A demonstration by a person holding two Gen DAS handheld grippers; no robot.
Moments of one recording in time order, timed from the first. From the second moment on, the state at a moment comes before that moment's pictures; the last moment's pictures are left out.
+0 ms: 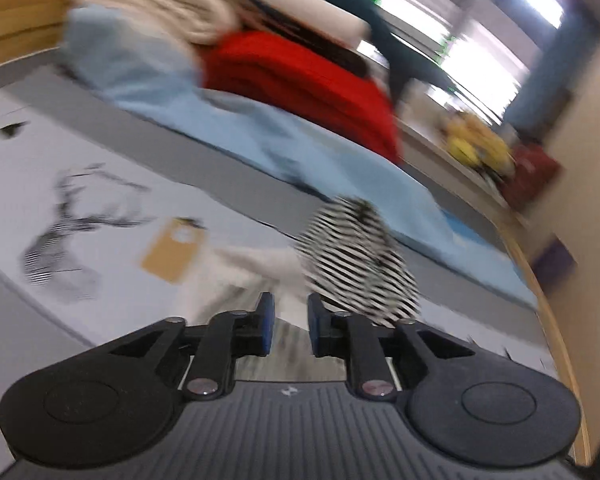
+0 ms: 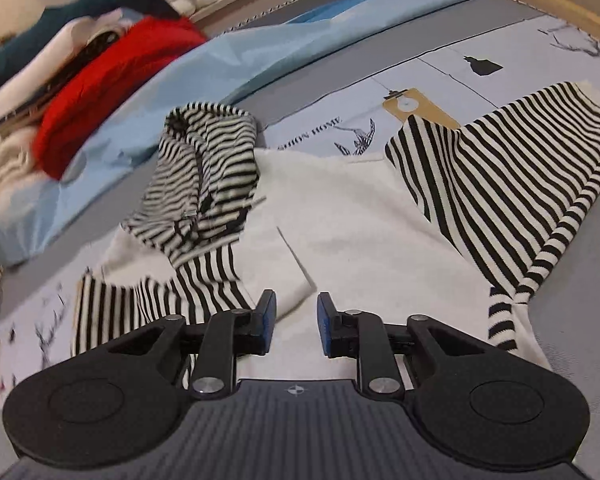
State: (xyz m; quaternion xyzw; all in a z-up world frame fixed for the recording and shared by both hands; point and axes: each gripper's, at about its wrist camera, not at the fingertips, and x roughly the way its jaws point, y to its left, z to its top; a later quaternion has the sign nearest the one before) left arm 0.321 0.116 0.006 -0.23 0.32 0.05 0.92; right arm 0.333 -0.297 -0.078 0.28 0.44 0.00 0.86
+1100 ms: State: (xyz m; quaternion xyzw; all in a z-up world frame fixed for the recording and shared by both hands) left arm 0.367 0.170 -0.038 -0.24 0.40 0.09 0.88; right arm 0.332 -0.300 -0.075 0.24 0.35 -0.06 0.90
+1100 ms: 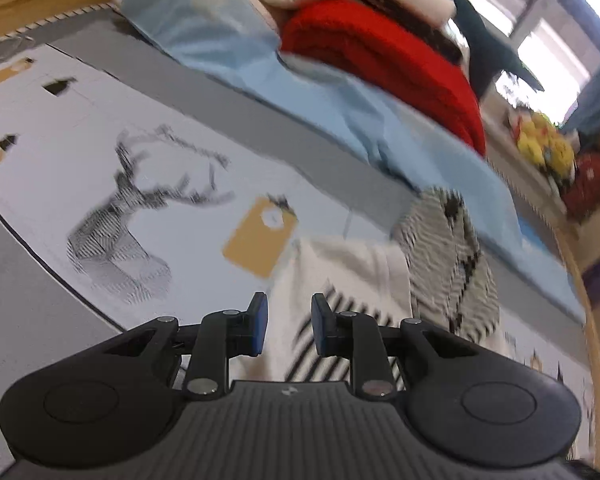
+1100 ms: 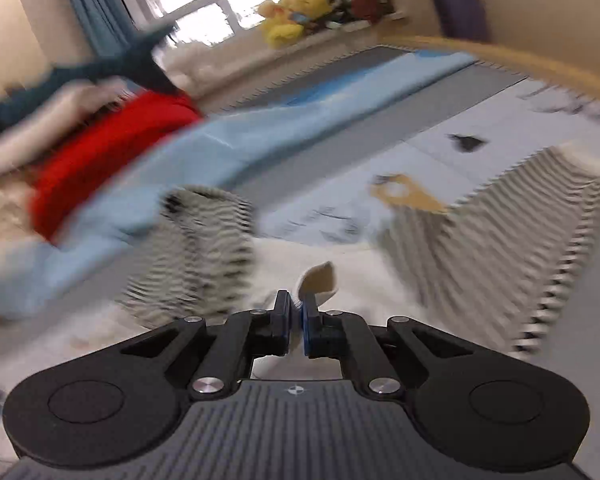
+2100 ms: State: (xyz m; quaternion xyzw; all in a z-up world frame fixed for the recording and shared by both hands) left arm 0.369 0.096 -0.100 -0.21 0.53 0.05 0.82; right arm 0.362 -0.342 -0.134 0.30 0.48 -0.07 0.82
